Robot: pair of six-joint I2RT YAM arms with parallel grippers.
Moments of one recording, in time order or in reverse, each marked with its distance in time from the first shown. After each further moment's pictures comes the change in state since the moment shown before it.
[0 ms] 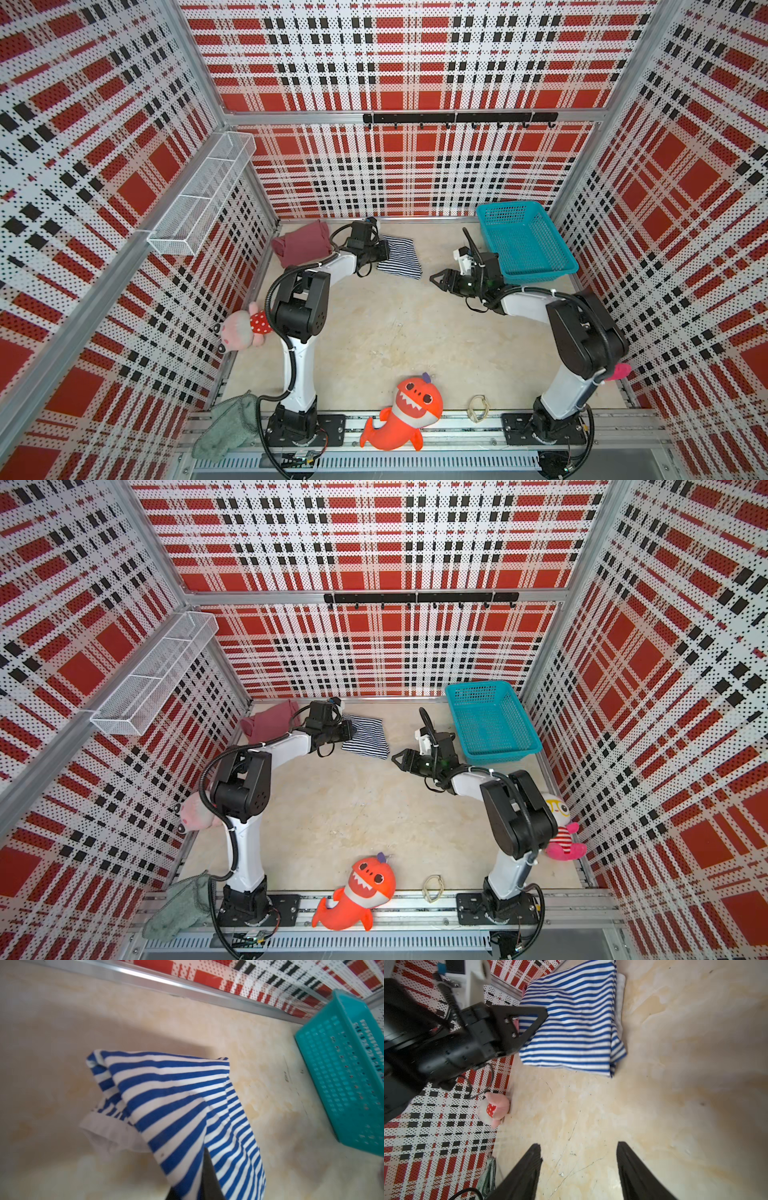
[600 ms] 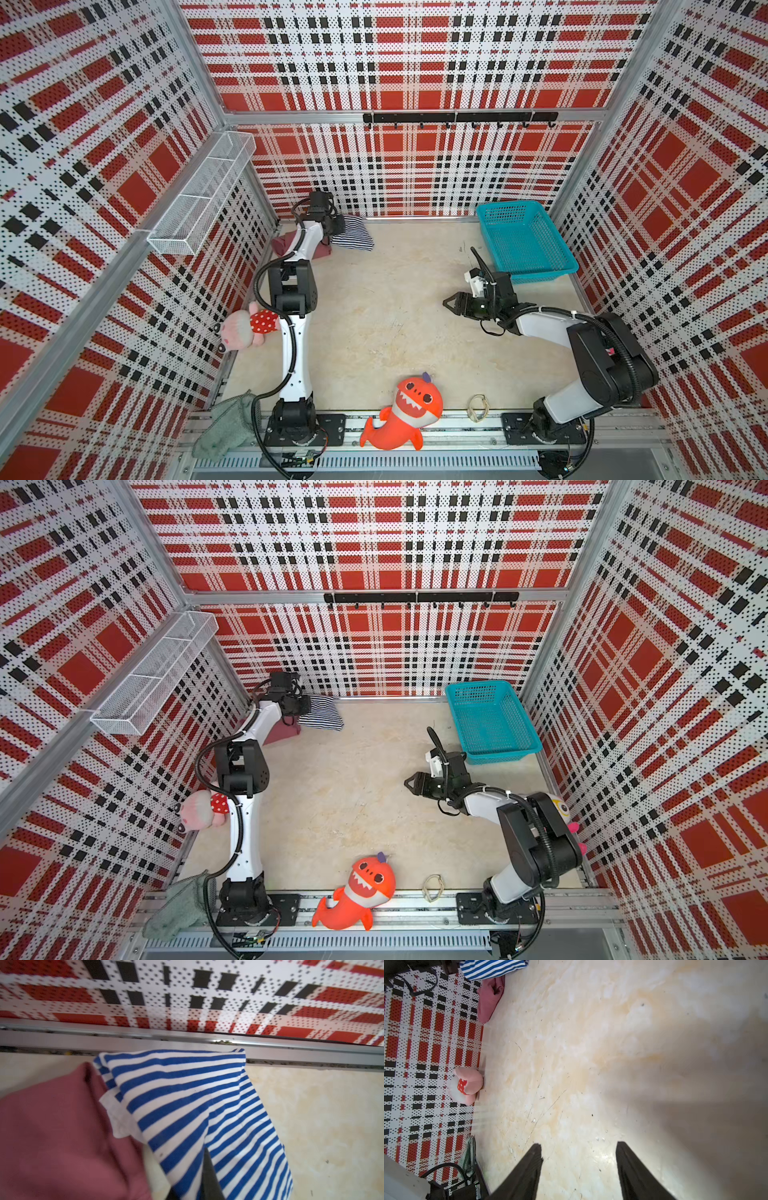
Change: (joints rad) left arm 0.288 0.315 0.693 -0.486 -0.119 0.254; right arm -0.015 -0.154 -0.220 -0.117 0.027 -0.074
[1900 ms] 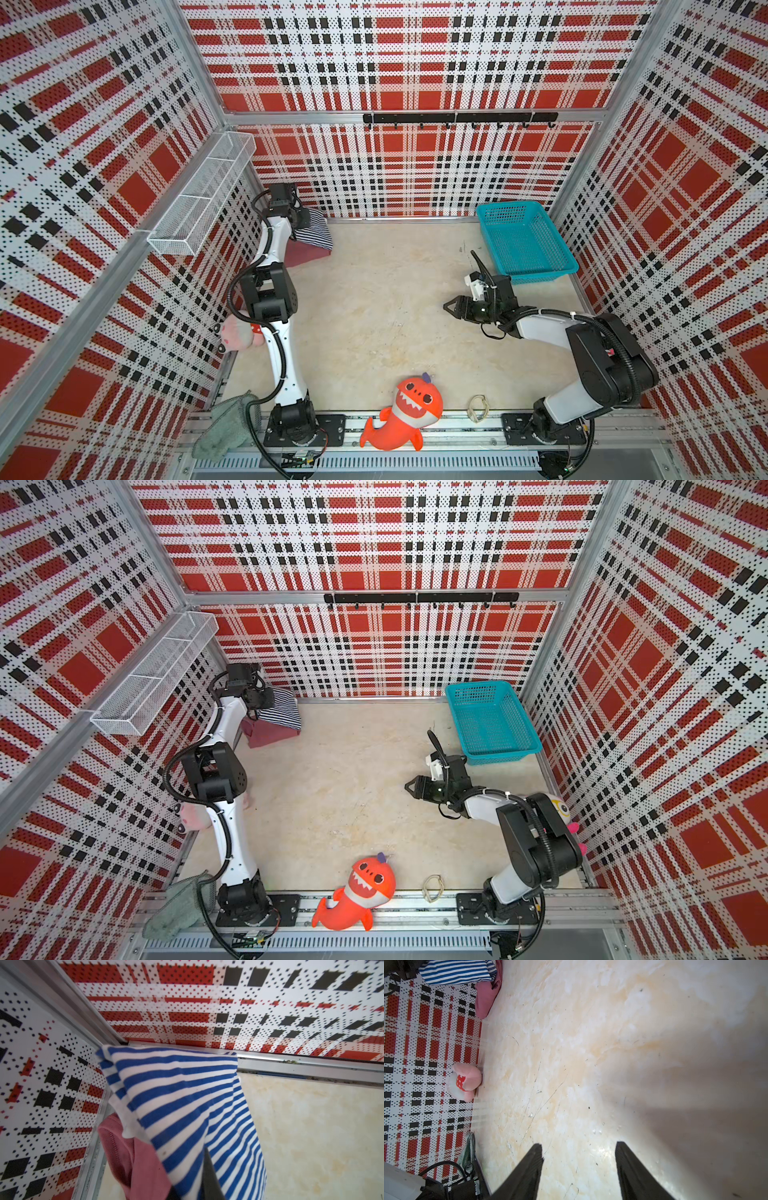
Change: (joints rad) left arm 0.167 -0.140 -0.050 -0.039 -0.089 0.122; right arm 0.000 0.000 -0.029 0.019 -0.010 -0.002
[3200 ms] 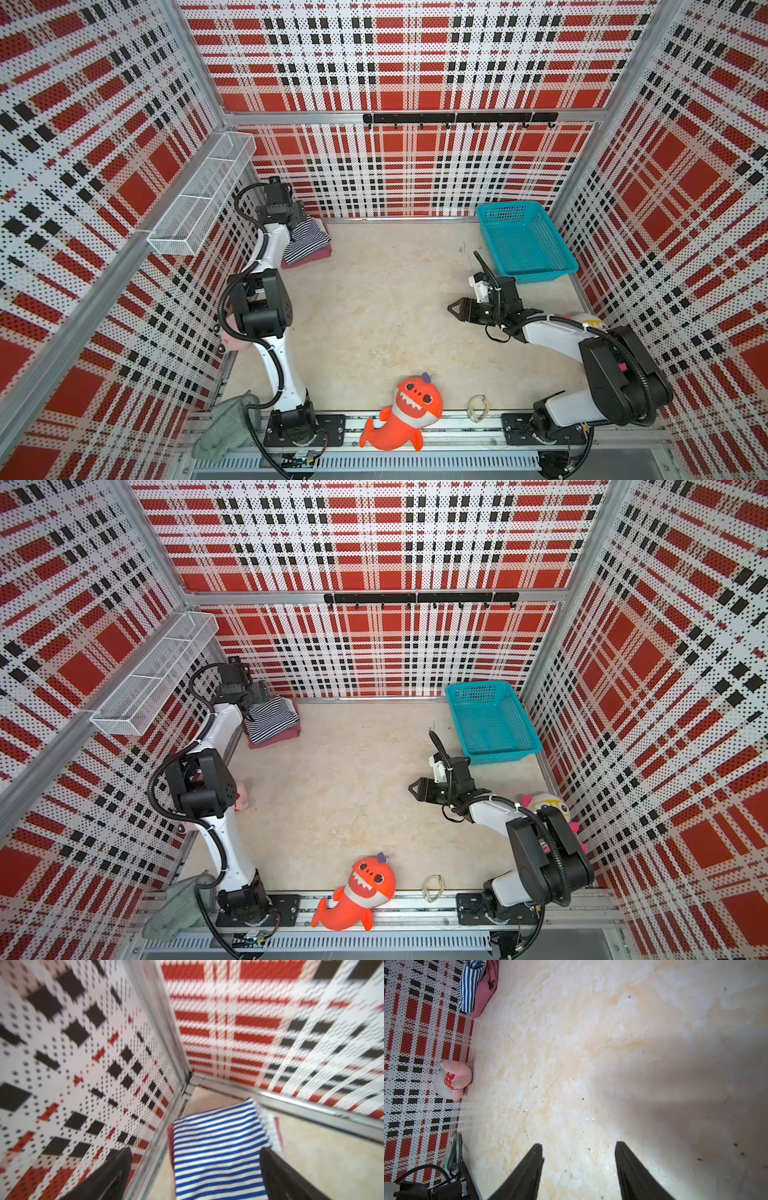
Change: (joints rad) left arm -0.029 -0.243 -0.324 0.337 -0.315 -0.063; right arm 0.000 -0.099 -0.026 -0.079 0.063 -0.052
